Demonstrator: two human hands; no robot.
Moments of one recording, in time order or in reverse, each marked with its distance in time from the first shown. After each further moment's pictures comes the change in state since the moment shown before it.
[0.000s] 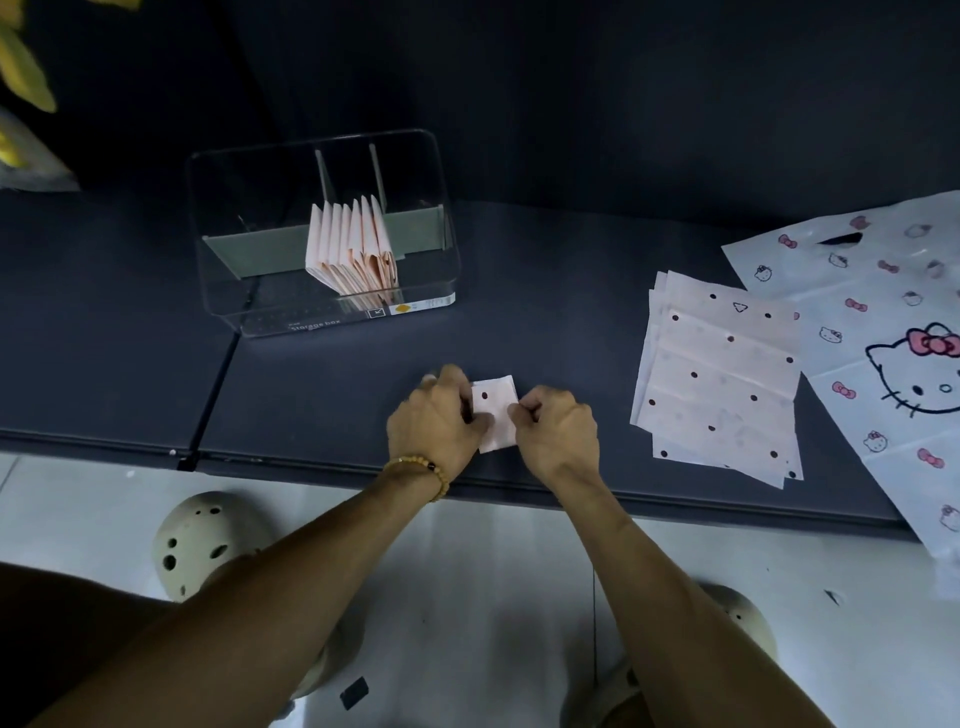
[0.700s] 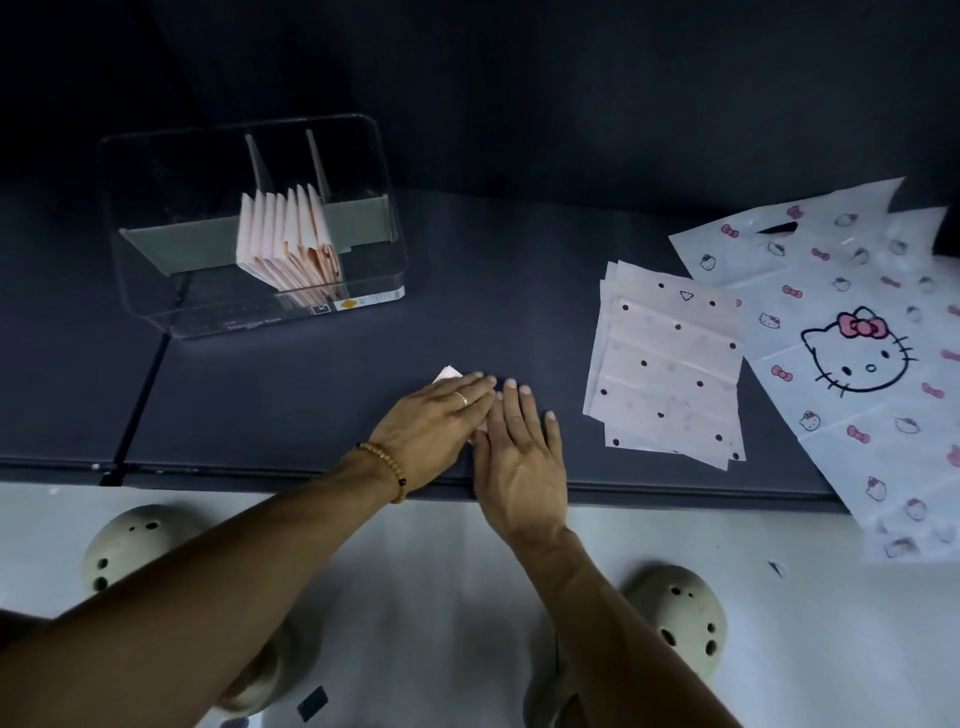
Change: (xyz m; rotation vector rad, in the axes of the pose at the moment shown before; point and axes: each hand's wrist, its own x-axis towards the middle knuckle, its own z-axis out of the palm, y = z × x) left_hand 0.009 0.003 0.026 0.309 -0.096 0.850; right_hand -0.029 0.047 0.028 -0.411 0.253 -0.372
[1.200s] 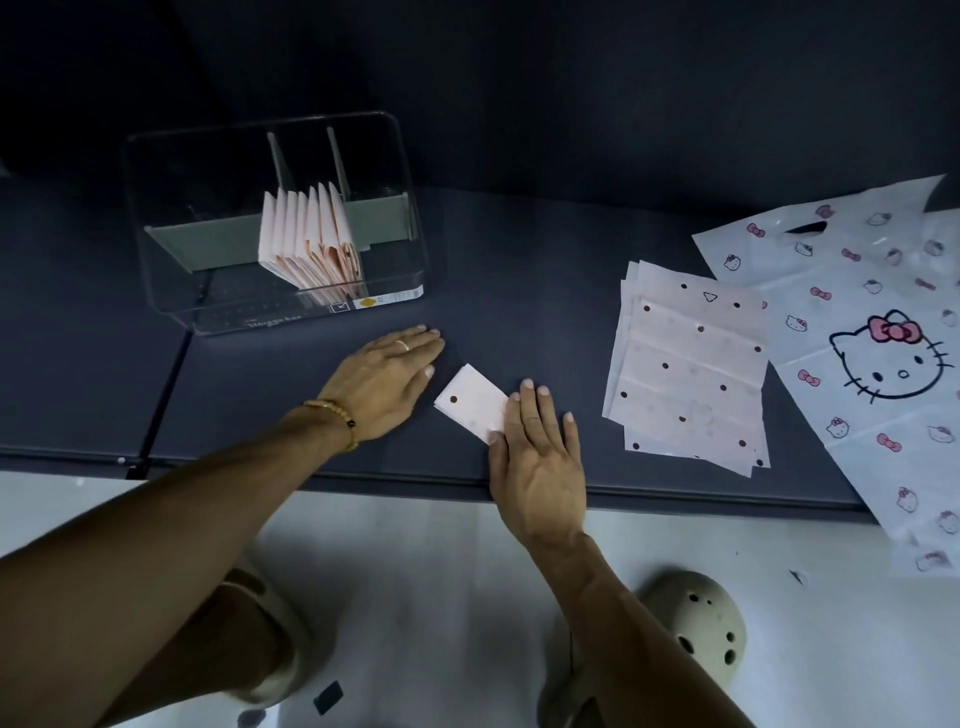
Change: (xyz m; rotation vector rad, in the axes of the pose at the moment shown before) left_hand -0.009 -0.075 -0.019 -0.122 -0.007 -0.269; right_hand 0.000 0.000 -0.002 0.004 -0.037 0.007
